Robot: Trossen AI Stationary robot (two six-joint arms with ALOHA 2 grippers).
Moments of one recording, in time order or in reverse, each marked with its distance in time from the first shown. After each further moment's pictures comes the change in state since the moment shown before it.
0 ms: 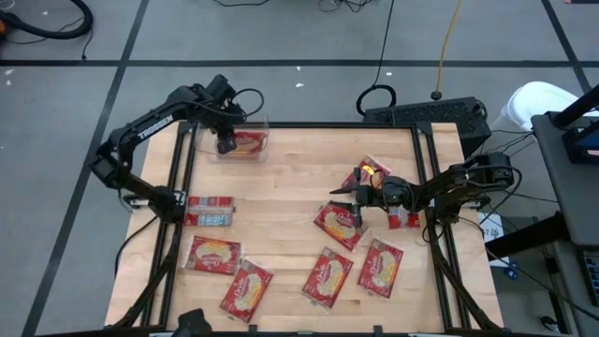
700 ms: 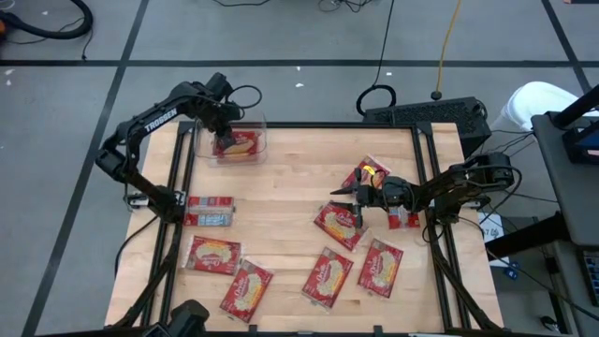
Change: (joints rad) left arm 0.087 0.069 0.000 -0.025 0.004 -0.086; right arm 0.000 0.000 -0.010 0.000 0.001 0.027
